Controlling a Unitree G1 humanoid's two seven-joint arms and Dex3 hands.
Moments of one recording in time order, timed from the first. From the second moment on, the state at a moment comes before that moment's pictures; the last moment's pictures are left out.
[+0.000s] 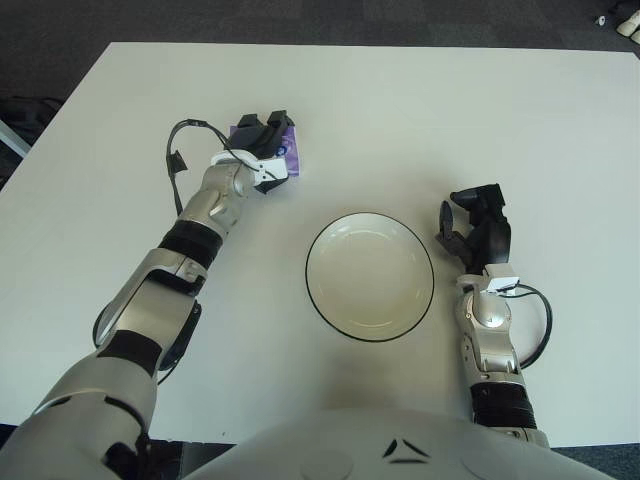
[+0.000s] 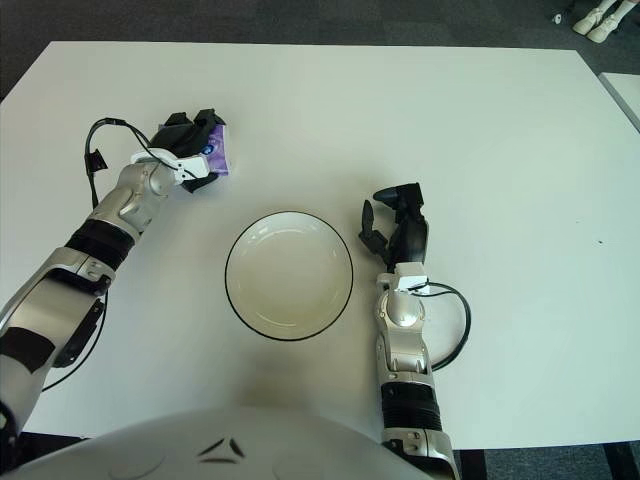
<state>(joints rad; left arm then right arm) -0.74 0.36 -0.39 0.66 0.68 0.03 -0.03 0.05 0.05 -0.08 0.08 -0.11 -0.35 -0.23</state>
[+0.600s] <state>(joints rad) -0.70 0.31 -0.33 0.67 0.62 0.01 0.15 0.05 0.06 -0.08 0.08 -0.11 -0.38 -0.23</state>
